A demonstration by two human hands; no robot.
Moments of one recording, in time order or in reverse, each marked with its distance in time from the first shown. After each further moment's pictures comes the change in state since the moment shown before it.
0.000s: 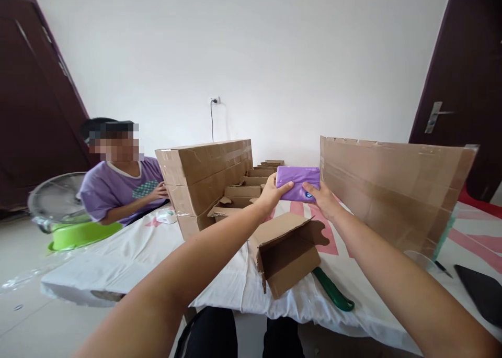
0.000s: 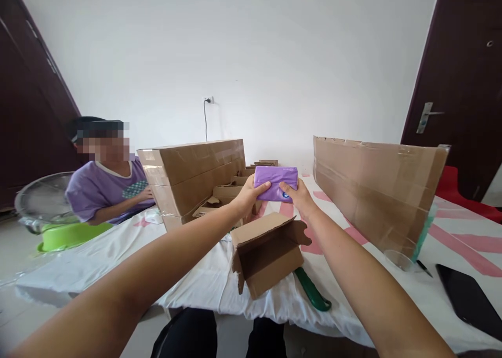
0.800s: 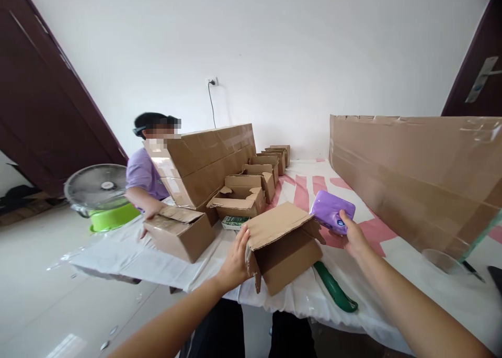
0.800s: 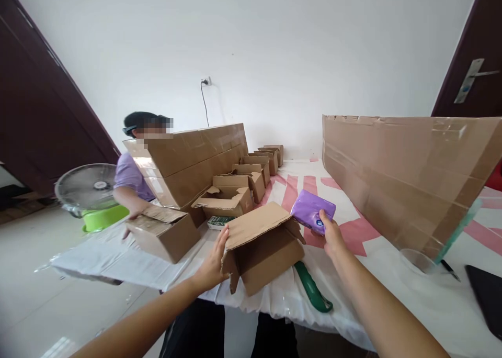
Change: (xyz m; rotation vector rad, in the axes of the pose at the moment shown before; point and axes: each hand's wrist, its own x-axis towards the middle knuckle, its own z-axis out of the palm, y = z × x) left_hand -0.180 -0.110 -0.122 1.333 -0.190 0.166; right_hand -0.067 0.109 -0.100 0.249 0.450 0.579
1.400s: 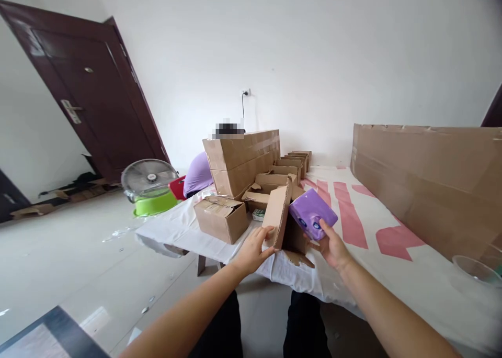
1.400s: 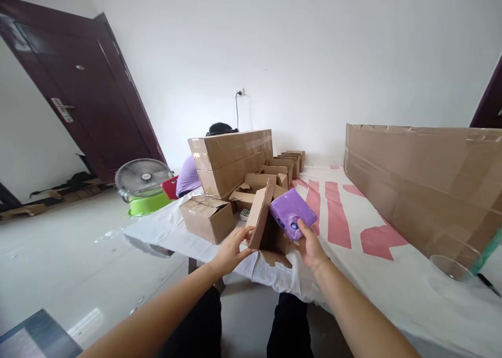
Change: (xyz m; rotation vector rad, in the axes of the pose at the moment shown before) left_hand -0.025 0.022 -0.071 -0.210 0.046 -0.160; right_hand -0.109 0.055 0.099 0.091 -0.418 0.167
